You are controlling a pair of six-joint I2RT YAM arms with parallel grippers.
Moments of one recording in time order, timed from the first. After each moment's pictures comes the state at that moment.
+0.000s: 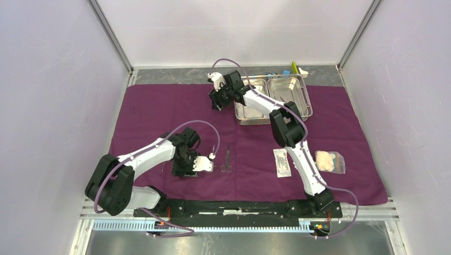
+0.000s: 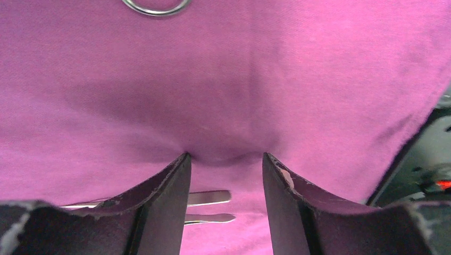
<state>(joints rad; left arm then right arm) -0.55 1.33 0.66 -0.86 0.11 1.10 0.58 2.51 2.09 -0.30 -0.34 -0.16</state>
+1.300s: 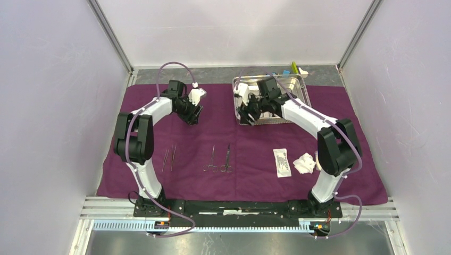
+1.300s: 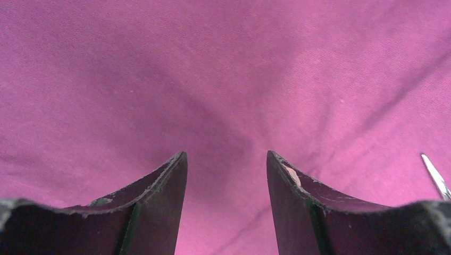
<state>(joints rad) -0.16 1.85 1.25 -0.47 0.39 0.54 0.48 1.79 1.35 -0.37 -0.53 -0.50</state>
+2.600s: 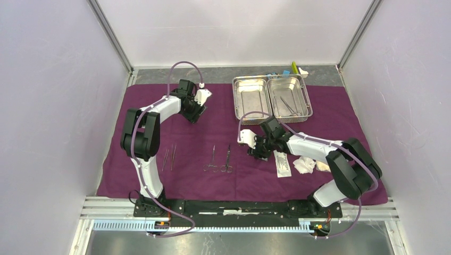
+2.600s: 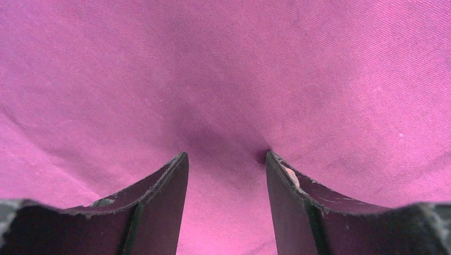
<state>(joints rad) -0.24 1.95 1.32 -0.46 0.09 0.53 0.62 1.52 0.73 -0.25 -0.36 -0.71</state>
